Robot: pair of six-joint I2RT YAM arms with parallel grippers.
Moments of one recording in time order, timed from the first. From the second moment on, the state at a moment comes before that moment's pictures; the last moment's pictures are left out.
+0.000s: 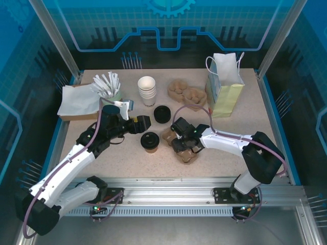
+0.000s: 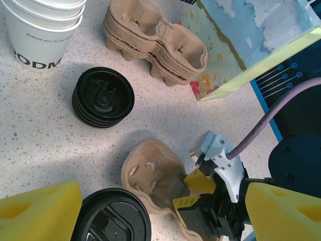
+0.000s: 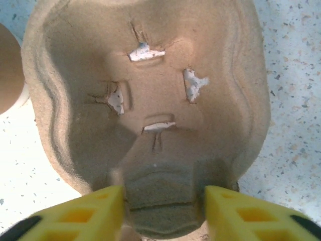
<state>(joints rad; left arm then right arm) -0.44 0.96 0.82 -0.38 0.23 -0.56 0.81 1.57 0.94 -0.54 0.07 0.34</state>
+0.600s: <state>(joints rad) -0.58 1.12 0.99 -0.37 0.26 -0.50 0.29 1.28 1.57 -0.84 0.12 0.08</state>
